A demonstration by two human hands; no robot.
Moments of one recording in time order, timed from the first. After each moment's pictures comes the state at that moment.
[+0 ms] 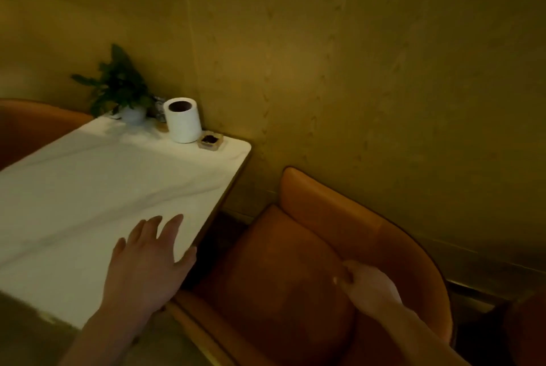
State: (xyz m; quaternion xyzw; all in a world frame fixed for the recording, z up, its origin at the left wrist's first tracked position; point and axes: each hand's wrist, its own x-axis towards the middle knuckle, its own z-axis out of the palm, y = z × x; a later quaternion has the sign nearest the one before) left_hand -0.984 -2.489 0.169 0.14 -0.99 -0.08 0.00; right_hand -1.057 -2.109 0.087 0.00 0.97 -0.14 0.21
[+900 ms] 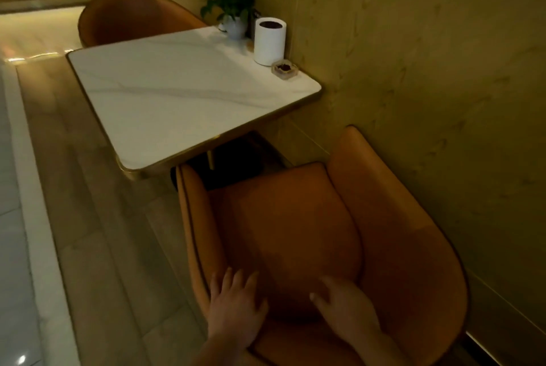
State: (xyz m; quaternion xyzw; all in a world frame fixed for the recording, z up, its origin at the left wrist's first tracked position) left_hand -0.912 -2.153 -0.113 0.34 -0.91 -0.17 -0.13; right_hand -1.062 -1.985 -0.077 -0.31 0.91 -0.05 0.26
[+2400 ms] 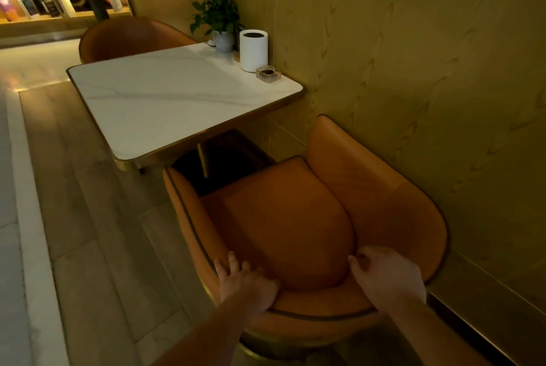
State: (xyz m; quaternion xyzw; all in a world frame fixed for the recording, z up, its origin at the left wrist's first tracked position) left_hand -0.941 -2.097 -0.121 0.33 -0.89 -0.14 -0.28; right_hand -1.083 -1.886 -0.057 -0.28 0.96 -0.07 0.03
